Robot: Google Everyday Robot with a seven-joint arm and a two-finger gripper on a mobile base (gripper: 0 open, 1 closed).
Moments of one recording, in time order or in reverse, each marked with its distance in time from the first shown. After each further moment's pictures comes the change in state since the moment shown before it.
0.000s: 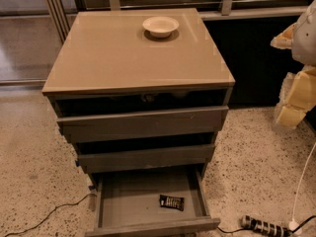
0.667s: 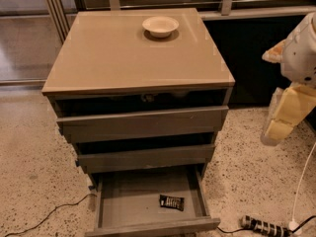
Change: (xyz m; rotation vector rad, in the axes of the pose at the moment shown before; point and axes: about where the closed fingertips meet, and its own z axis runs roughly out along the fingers) arm -0.003 0.014 0.024 -0.020 -0.022 0.013
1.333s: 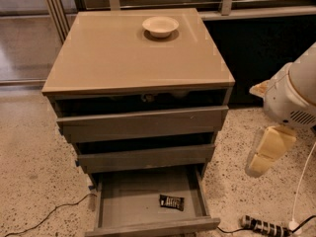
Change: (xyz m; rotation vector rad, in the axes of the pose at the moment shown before) arm 0.006 0.038 0.058 -0.054 -0.026 0.023
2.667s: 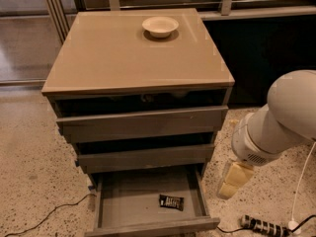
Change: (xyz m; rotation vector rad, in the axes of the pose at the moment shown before) arm 0.009 0.022 0.115 0.000 -0.019 0.017
